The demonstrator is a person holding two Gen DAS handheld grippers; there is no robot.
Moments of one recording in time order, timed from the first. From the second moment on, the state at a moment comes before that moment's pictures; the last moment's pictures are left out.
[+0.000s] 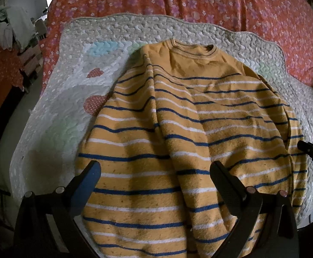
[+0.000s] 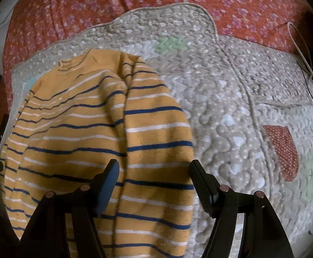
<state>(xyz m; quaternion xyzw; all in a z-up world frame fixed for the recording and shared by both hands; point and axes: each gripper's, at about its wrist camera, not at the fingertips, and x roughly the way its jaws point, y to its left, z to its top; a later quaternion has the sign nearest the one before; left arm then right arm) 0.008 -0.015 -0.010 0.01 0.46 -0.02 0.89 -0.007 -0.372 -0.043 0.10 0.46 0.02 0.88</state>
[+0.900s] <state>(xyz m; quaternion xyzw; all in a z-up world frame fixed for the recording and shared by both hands) 0.012 -0.024 -0.012 0.04 0.46 -0.03 0.89 -0.003 -0.316 -0.040 0.12 0.48 -0.02 0.87</state>
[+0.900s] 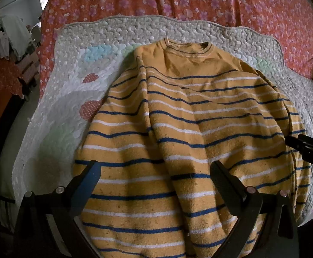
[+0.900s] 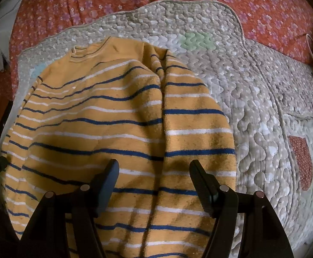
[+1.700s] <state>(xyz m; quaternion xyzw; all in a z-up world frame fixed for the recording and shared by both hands) 0.020 -0.016 -0.011 0.02 0.46 -0.01 0.89 -0.021 -0.346 -0.024 0.13 0.44 -0.07 0.88</state>
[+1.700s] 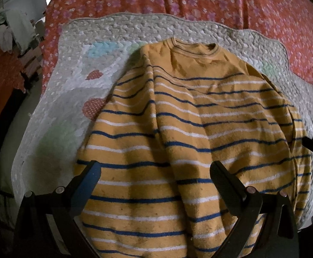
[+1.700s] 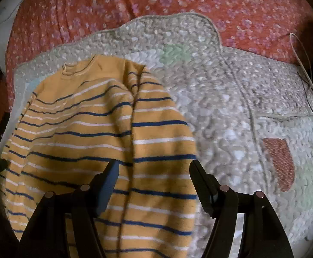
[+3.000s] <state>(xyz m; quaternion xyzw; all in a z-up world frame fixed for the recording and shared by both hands) 0.032 0.025 0.000 -0.04 0.46 0.03 0.89 0.005 -0.464 -0.012 0.11 0.47 -0.22 0.85</state>
